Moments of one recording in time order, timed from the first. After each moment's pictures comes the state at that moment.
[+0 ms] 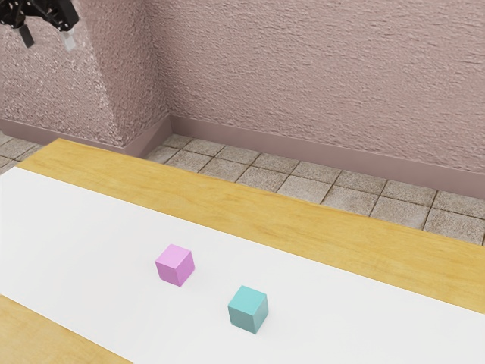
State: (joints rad) arm 0.47 0.03 -0.26 -1.11 0.04 1.27 0.04
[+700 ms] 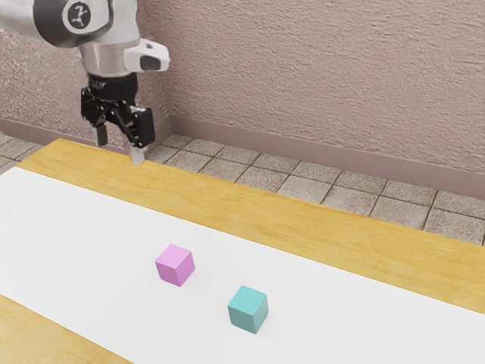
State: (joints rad) arm 0.26 -0.23 -0.39 -1.79 0.02 1.43 0.01
